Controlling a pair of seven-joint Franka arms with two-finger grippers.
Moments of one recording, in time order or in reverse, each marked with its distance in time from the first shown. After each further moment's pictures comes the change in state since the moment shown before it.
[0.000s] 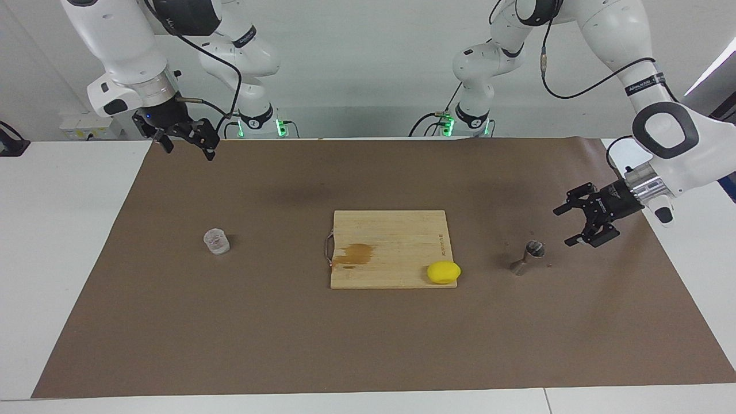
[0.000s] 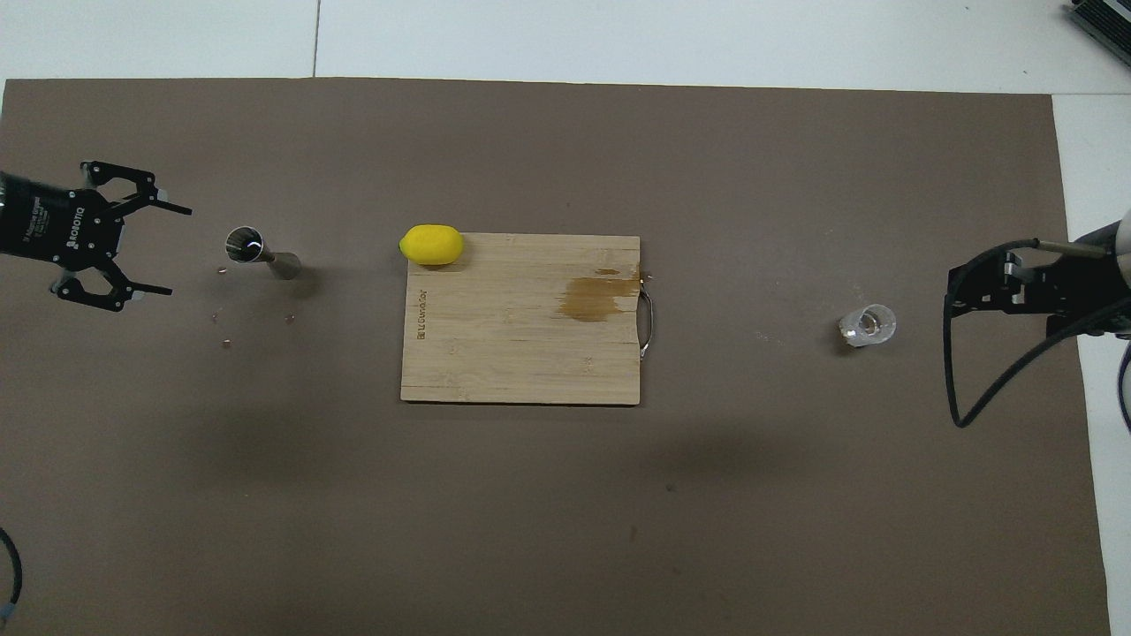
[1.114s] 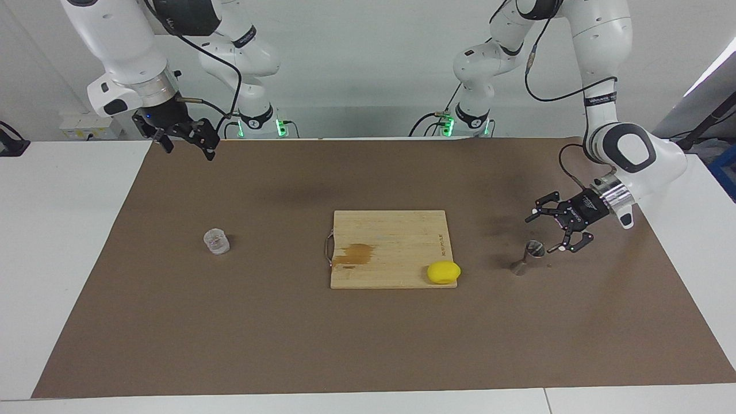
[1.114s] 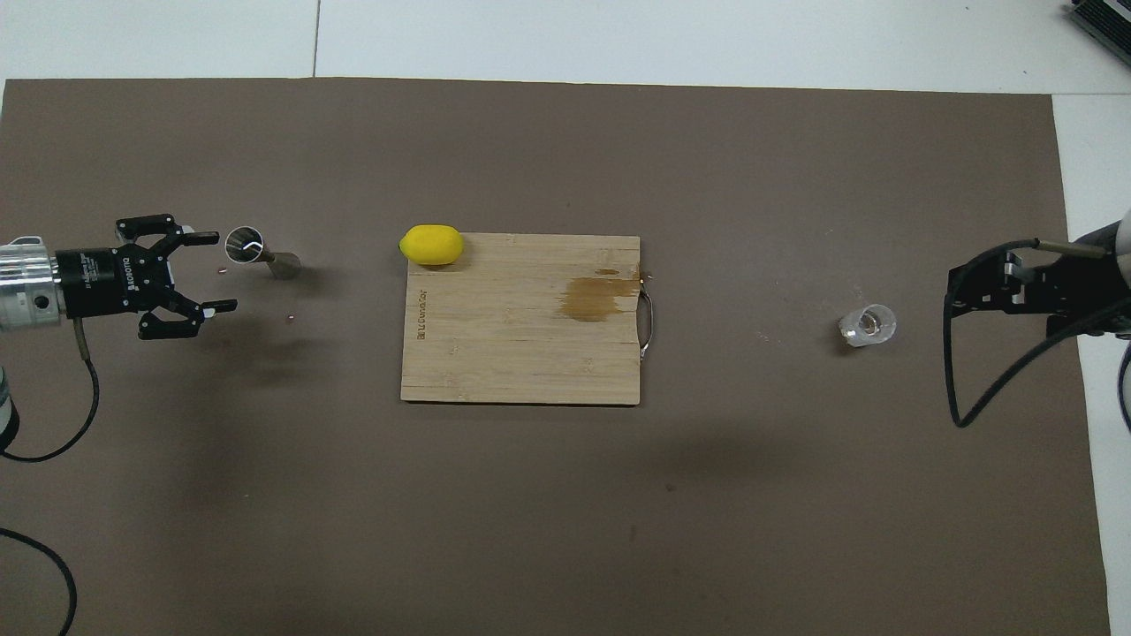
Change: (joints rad) left arm 0.015 -0.048 -0.023 -0.286 -0.331 0.188 -0.088; right arm 0.000 0.000 0.000 0.000 0.000 0.000 0.000
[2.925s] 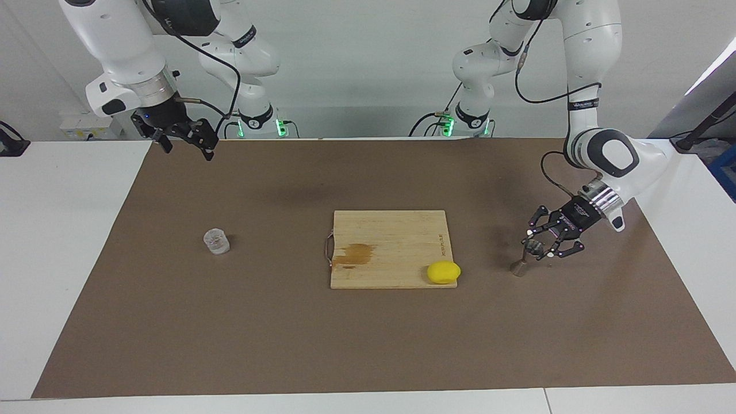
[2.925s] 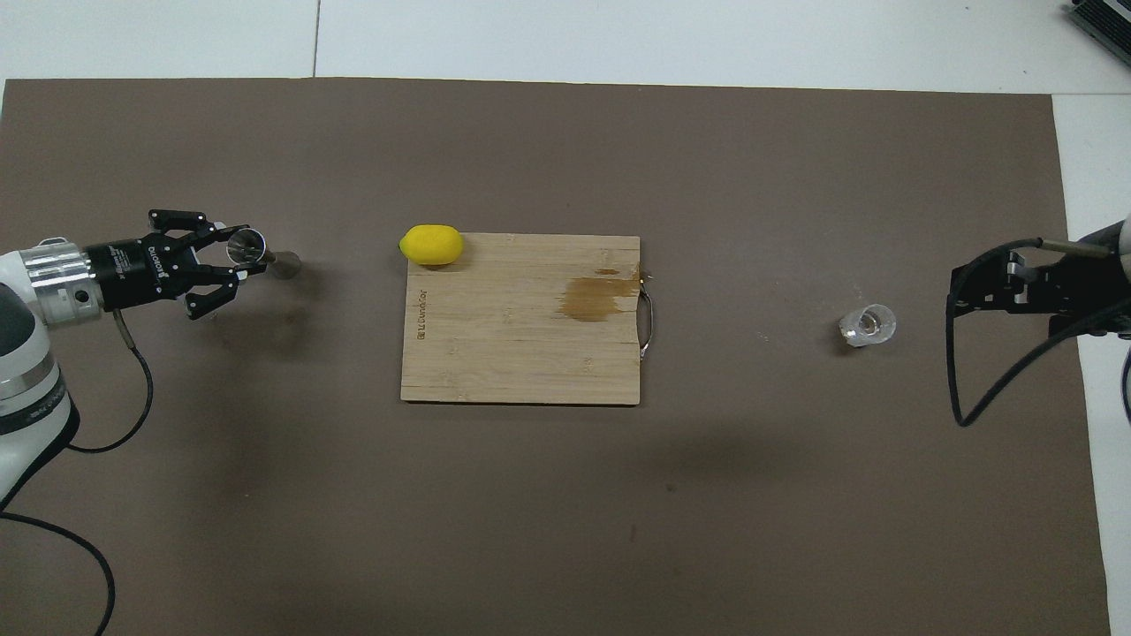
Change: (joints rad) left arm -0.051 0.002 0.000 -0.042 -0.137 0.163 0.017; right arm -0.003 0.000 -0.001 0.000 0.005 0.001 0.014
